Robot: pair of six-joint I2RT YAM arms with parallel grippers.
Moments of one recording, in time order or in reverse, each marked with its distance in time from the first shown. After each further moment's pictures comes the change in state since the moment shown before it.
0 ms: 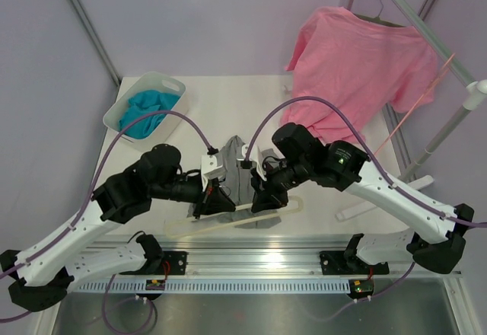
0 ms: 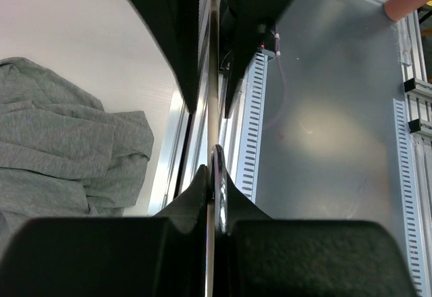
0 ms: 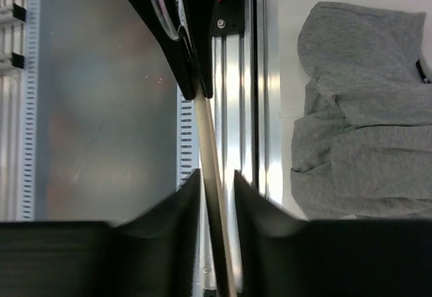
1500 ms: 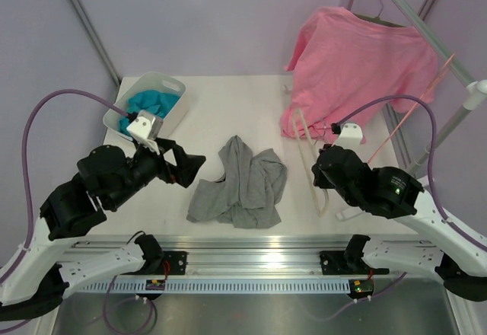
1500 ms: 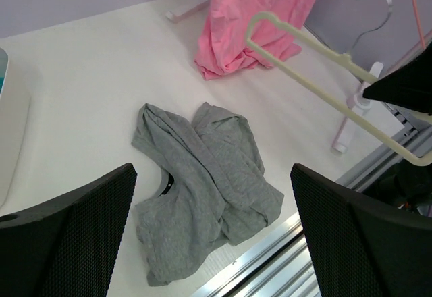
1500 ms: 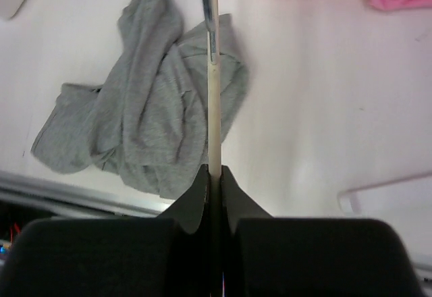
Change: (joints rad) left arm -0.002 -0.080 0.278 -0.122 -0.848 -0.186; right arm 0.008 -0.352 -0.192 -0.101 1.183 0.892
